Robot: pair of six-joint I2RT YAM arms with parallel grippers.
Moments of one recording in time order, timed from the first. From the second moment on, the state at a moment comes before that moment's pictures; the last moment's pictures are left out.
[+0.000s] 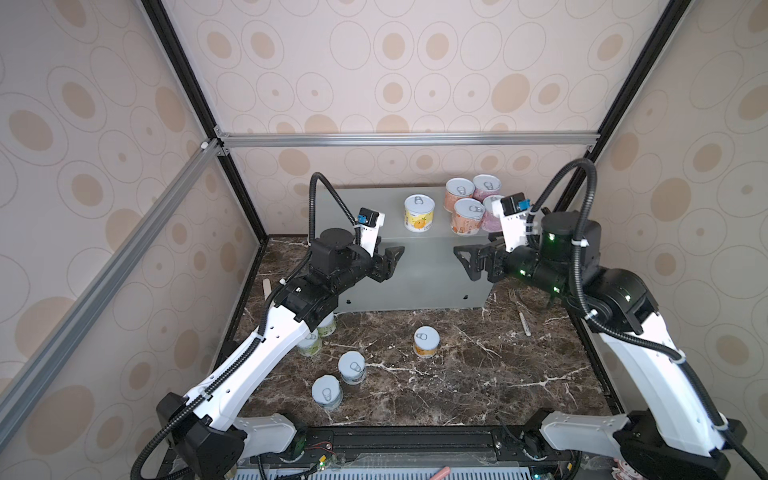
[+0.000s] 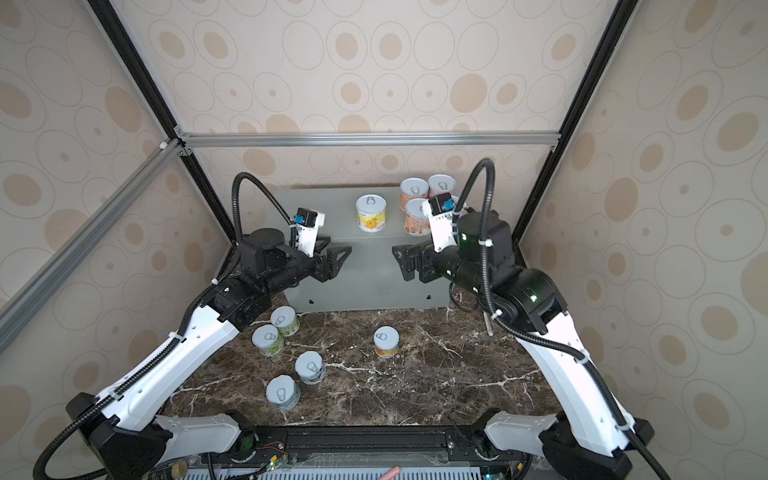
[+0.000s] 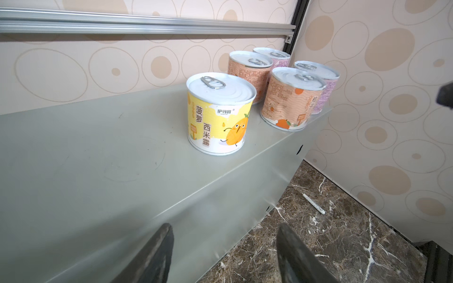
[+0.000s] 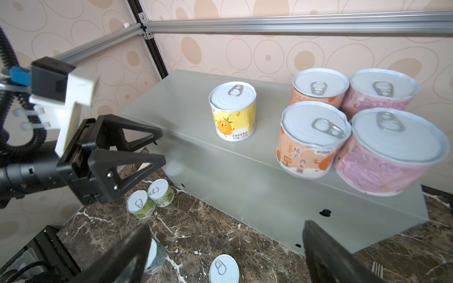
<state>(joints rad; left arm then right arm) -0.58 1.29 1.36 -0.29 0.10 -0.11 0.63 1.17 1.70 -0.87 0.04 0.17</state>
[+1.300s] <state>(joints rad) -0.58 1.72 1.75 -0.25 0.14 -0.08 0.63 0.77 0.66 -0.35 -0.18 0.33</state>
